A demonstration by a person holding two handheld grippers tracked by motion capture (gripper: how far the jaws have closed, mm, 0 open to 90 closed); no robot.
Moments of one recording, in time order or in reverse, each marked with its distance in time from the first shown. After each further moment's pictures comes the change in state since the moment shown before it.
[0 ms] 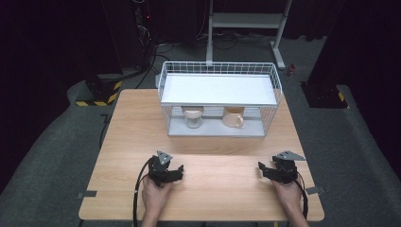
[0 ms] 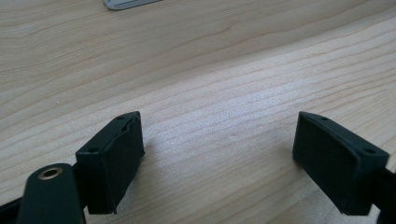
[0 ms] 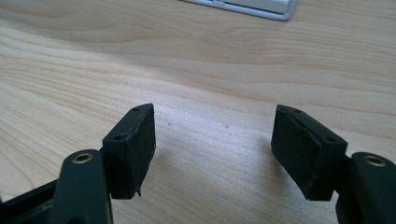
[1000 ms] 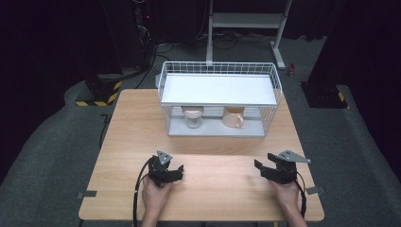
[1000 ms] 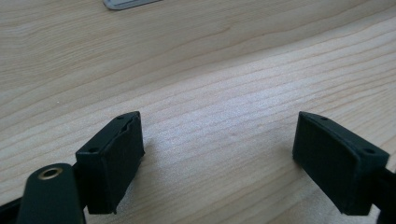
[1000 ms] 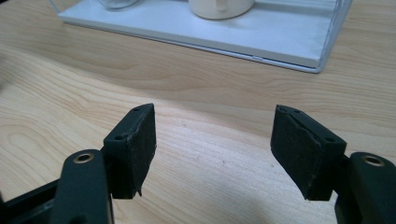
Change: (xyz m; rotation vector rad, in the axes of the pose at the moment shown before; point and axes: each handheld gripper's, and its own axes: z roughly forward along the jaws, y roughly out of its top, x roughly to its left) left arm 0.000 0.000 0.000 0.000 0.000 0.000; right arm 0.016 0.011 -0.021 -0.136 0.109 0.012
